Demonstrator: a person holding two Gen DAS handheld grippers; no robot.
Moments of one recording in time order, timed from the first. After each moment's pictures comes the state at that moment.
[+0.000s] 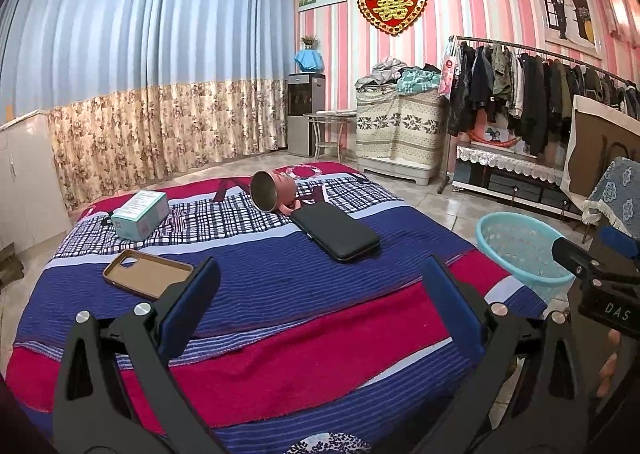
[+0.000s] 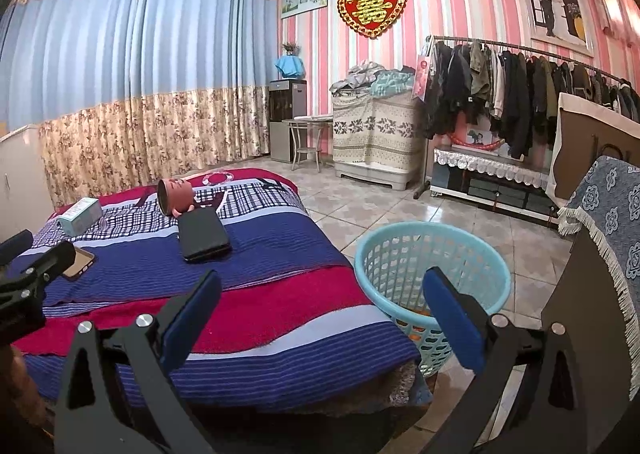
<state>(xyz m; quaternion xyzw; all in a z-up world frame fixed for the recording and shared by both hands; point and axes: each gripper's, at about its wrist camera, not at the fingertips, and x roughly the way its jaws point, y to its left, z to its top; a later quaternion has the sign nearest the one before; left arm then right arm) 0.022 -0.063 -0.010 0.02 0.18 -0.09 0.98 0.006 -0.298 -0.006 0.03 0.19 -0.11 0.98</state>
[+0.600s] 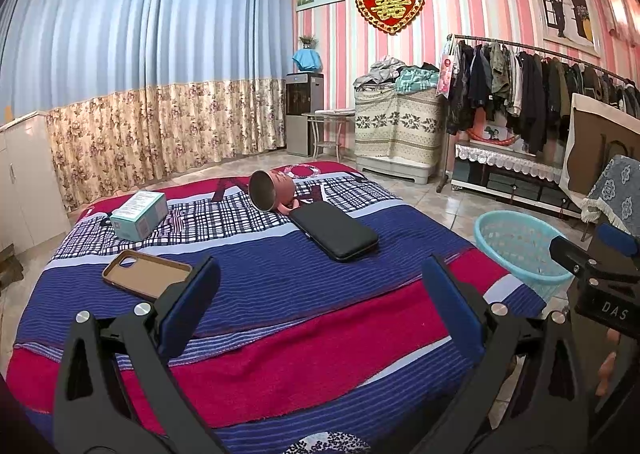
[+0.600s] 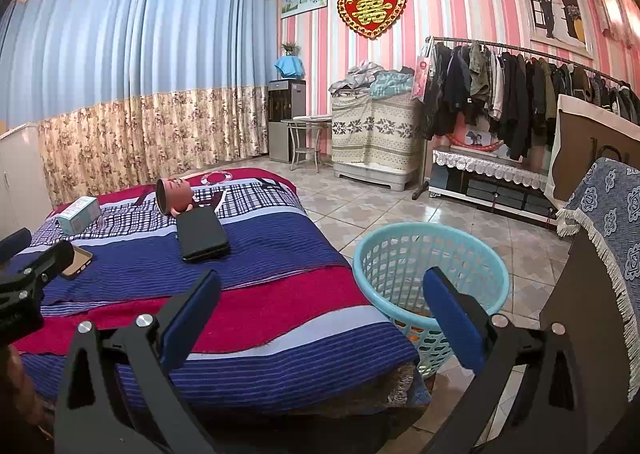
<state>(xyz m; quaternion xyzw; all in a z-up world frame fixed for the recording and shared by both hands) 0.021 -0.063 -0.008 0.02 0.18 -0.09 0.98 0.005 -0.298 -0.005 0.03 0.19 -0.11 0.98</state>
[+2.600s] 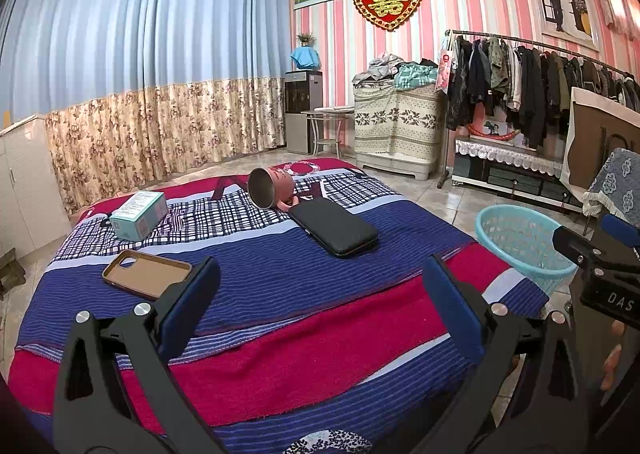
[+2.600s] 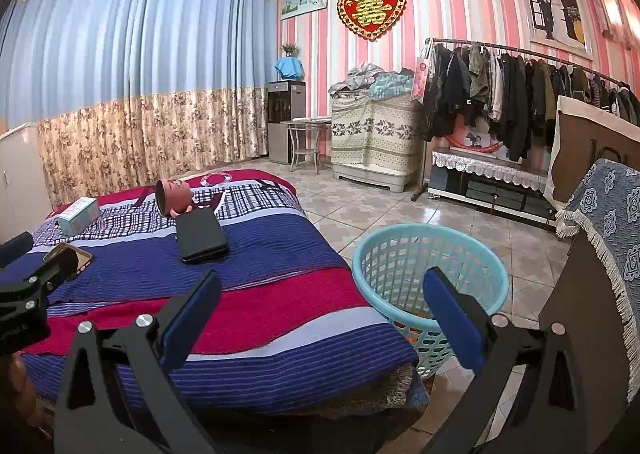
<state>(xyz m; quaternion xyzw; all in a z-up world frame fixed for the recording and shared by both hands) 0.021 -0.062 -0.009 0.02 0.19 -0.09 0.98 0.003 -0.301 -0.005 0.03 0.19 -0.11 0.98</state>
